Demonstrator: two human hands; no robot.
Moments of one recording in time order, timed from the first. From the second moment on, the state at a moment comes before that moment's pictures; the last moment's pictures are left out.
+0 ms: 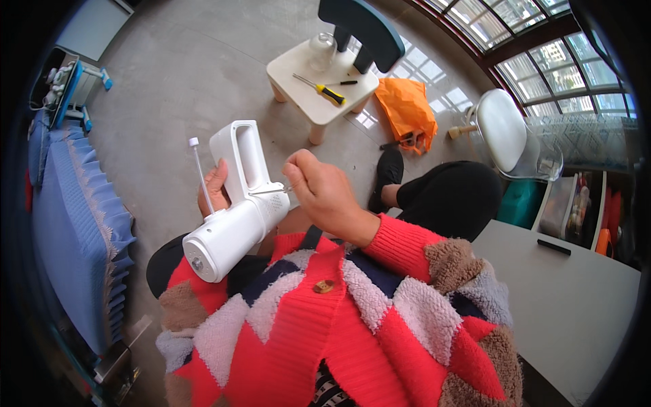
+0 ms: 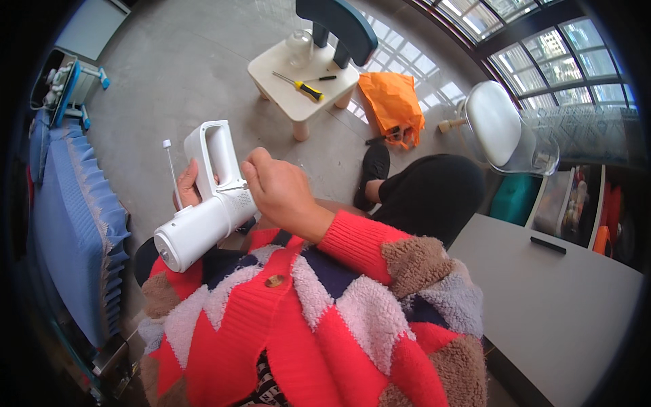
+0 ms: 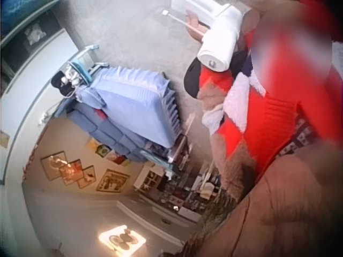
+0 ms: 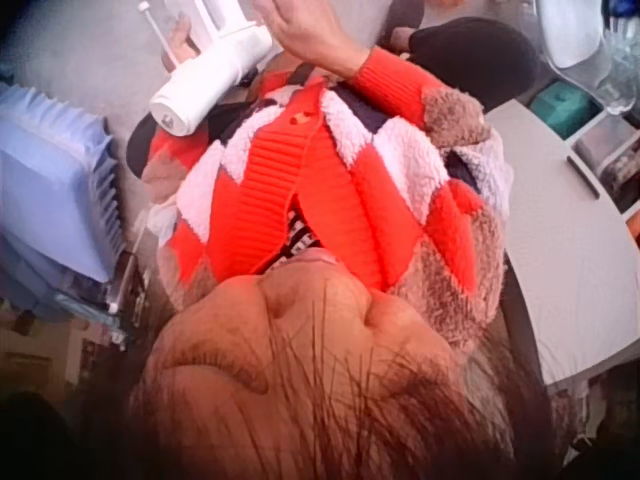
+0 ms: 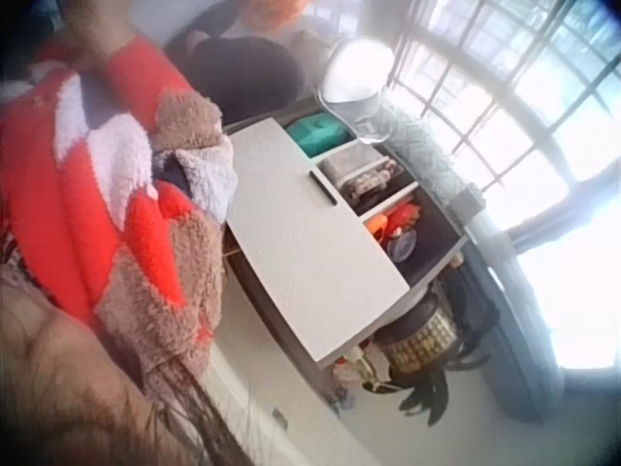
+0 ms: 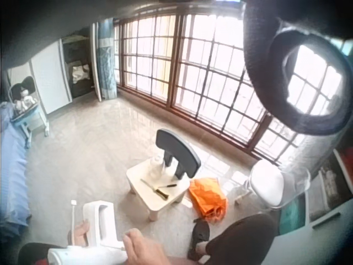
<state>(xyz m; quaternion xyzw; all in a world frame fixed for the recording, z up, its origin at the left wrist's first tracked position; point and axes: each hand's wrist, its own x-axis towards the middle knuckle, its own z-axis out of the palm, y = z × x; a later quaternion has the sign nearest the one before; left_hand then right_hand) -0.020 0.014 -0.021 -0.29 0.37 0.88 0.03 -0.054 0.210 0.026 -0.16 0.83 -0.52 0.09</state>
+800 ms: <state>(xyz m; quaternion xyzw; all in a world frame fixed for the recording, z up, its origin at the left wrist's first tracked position) -0.019 0.017 -0.014 -0.30 0.47 0.83 0.00 -0.065 0.221 0.025 -0.17 0.84 -0.46 0.23</state>
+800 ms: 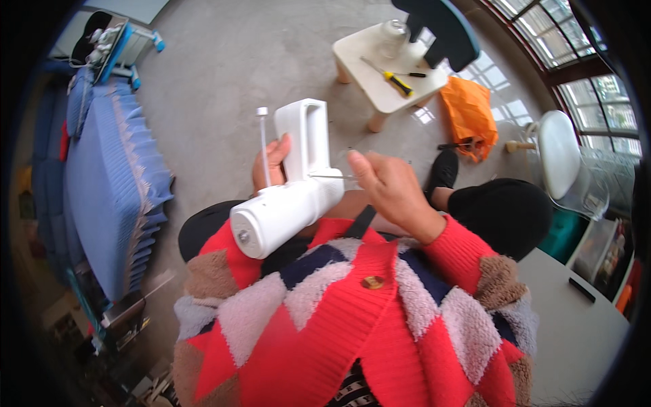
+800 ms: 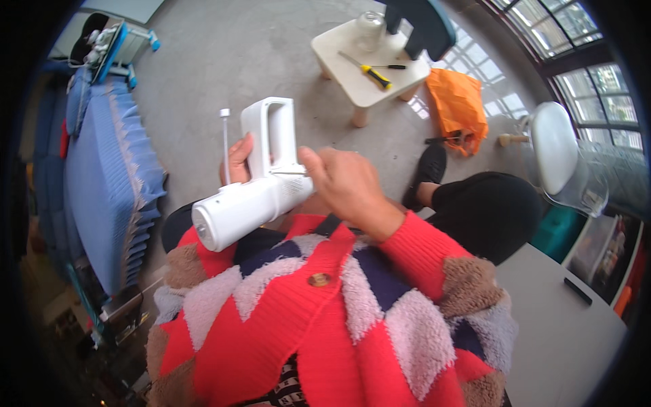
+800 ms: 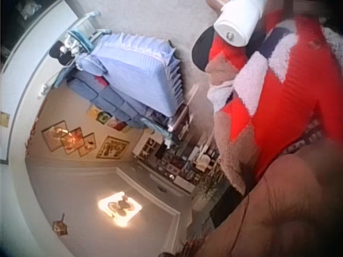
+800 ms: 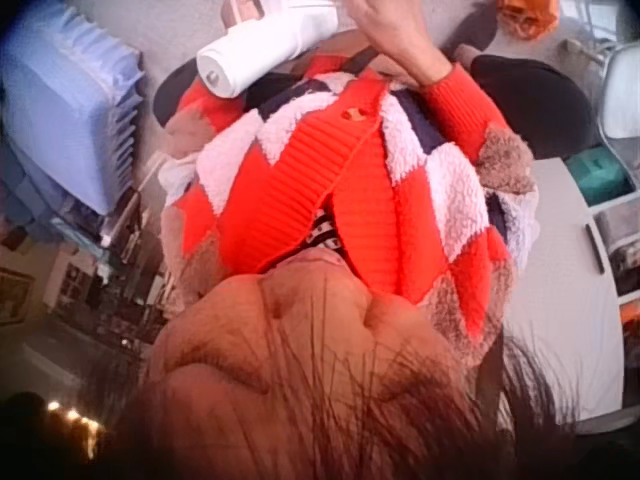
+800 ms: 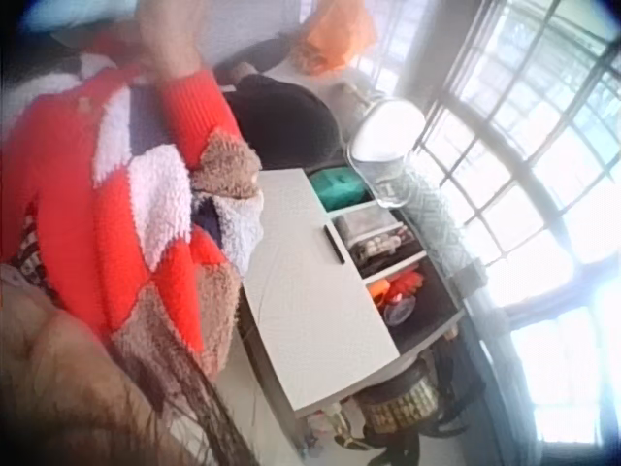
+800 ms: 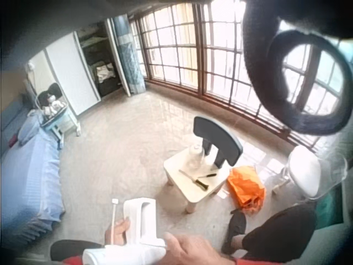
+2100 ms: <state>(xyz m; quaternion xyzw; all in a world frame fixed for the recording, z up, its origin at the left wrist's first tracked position) -0.019 0.007 -0.013 -0.25 0.37 0.89 0.04 -0.053 0.210 0.024 -0.36 0.82 -0.44 0.03</state>
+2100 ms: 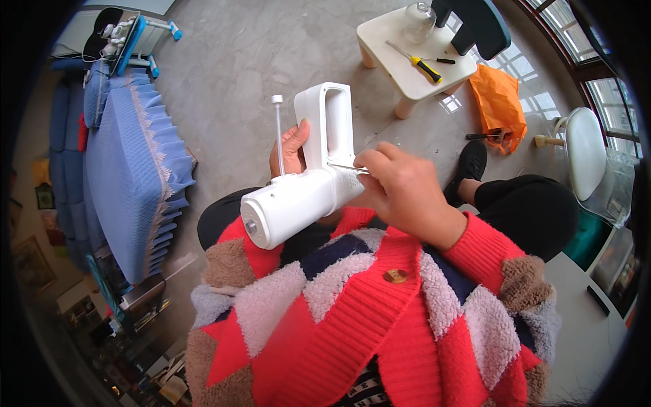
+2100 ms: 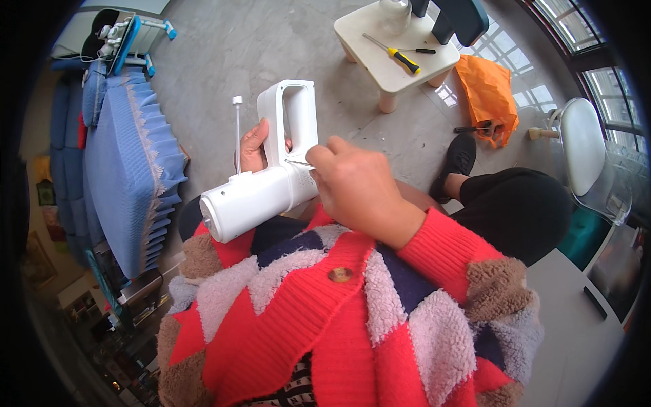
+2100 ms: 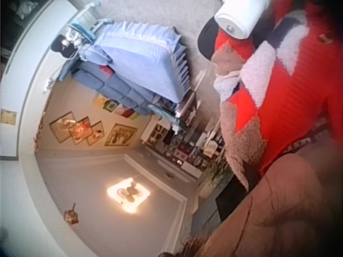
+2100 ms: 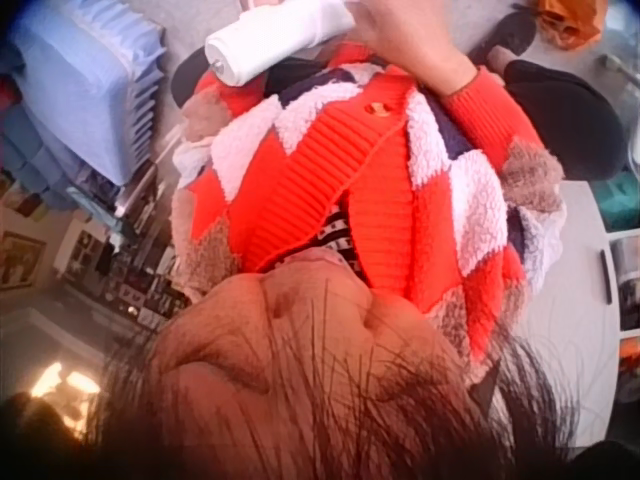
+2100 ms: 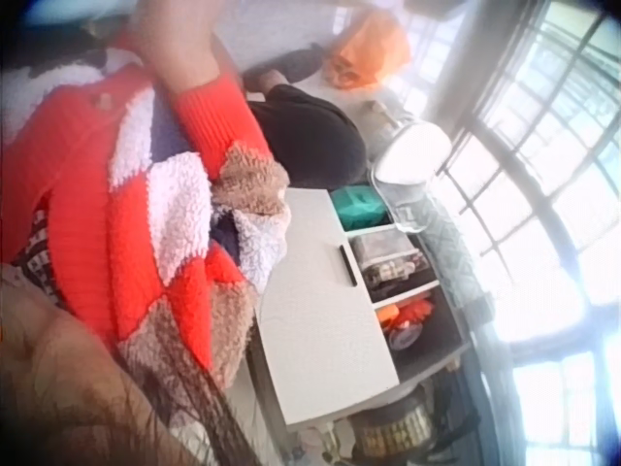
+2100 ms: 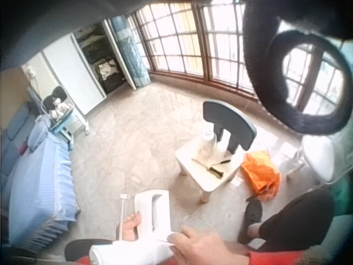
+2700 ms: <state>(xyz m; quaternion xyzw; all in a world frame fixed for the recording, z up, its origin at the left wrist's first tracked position) -0.013 0.002 -0.033 -0.17 0.32 0.93 0.04 -0.073 0.247 0.023 -0.06 0.62 -0.72 0.30</state>
